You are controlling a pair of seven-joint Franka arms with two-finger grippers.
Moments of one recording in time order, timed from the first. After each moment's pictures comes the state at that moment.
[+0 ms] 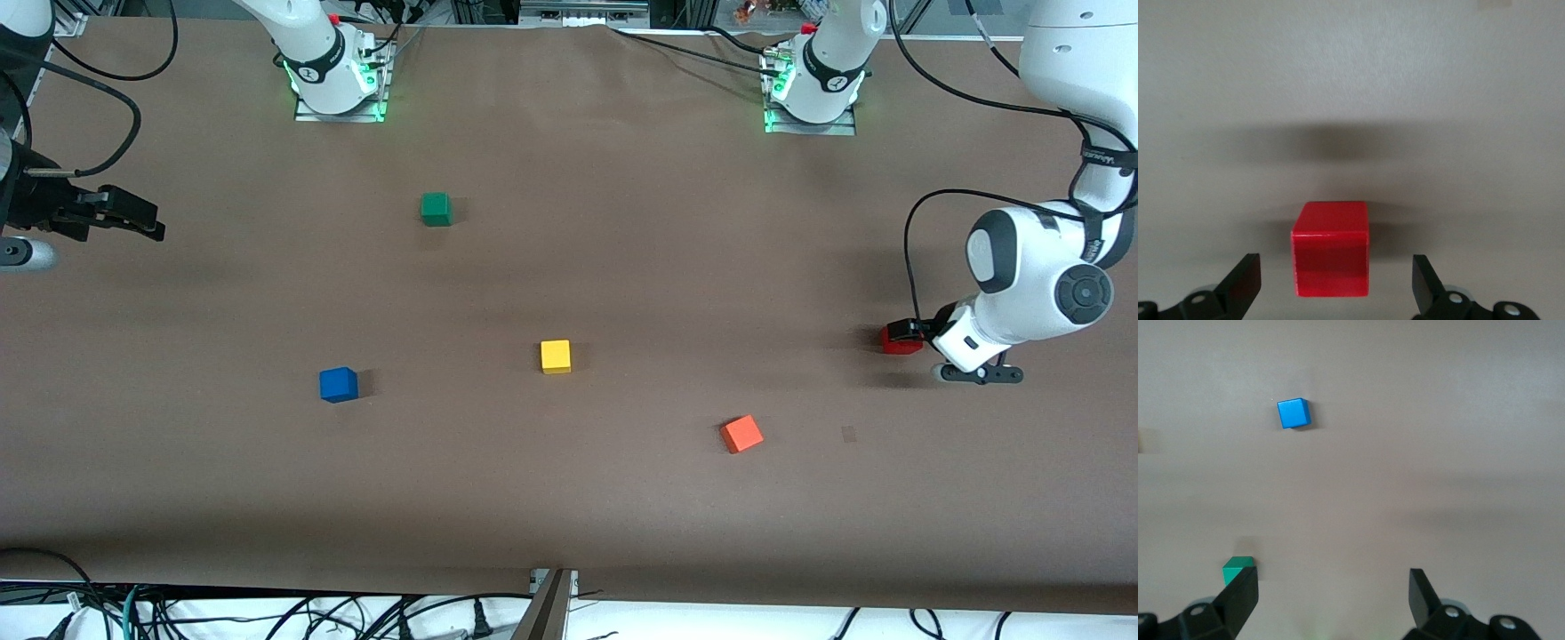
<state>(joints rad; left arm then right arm) 0.16 0.46 0.00 -1.99 0.02 2.31 0.16 0.17 0.11 -0.19 -1.51 0.03 1.52 -0.03</state>
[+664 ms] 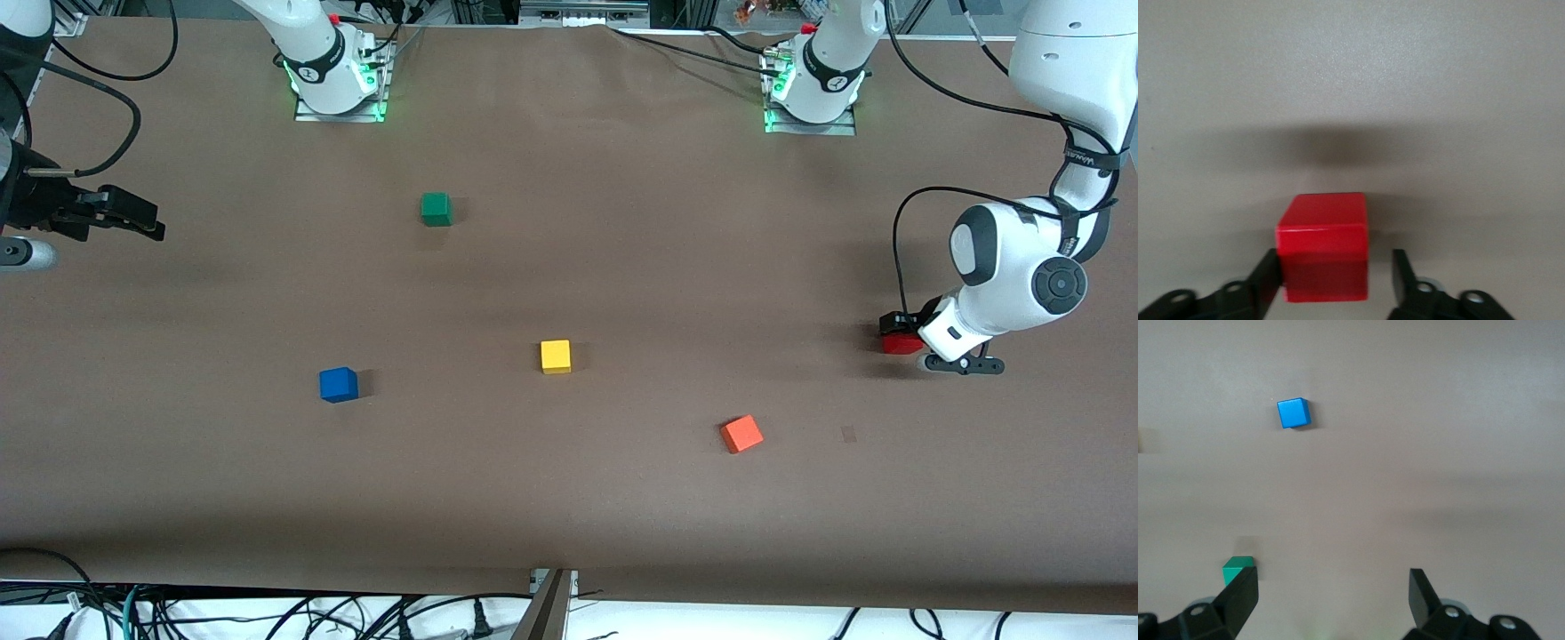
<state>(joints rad) 0.16 0.46 0.00 -2.04 0.02 2.37 0.19 0.17 0.11 -0.19 -1.51 0.03 1.52 -0.03</state>
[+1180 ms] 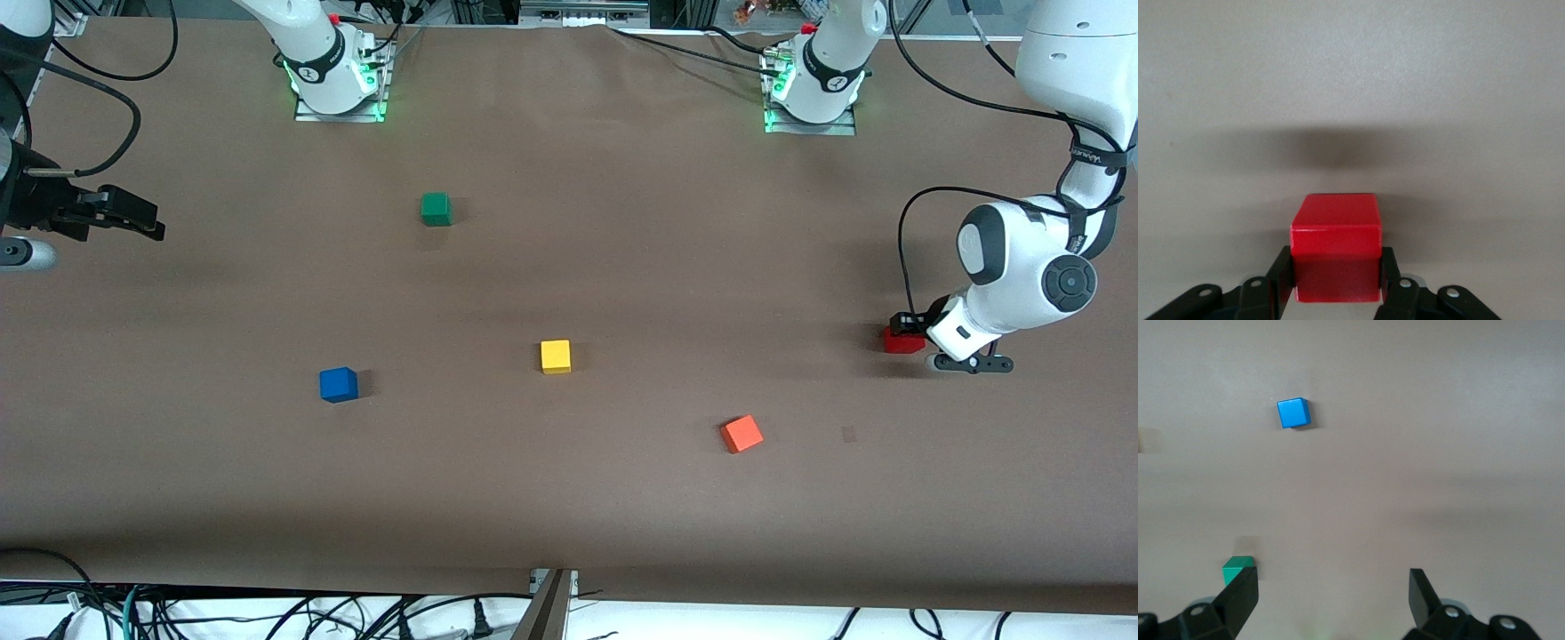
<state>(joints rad) 0.19 0.46 -0.01 -2.04 0.02 2.37 0.19 0.17 0.11 -0.19 -1.51 0.03 1.52 -0.03</state>
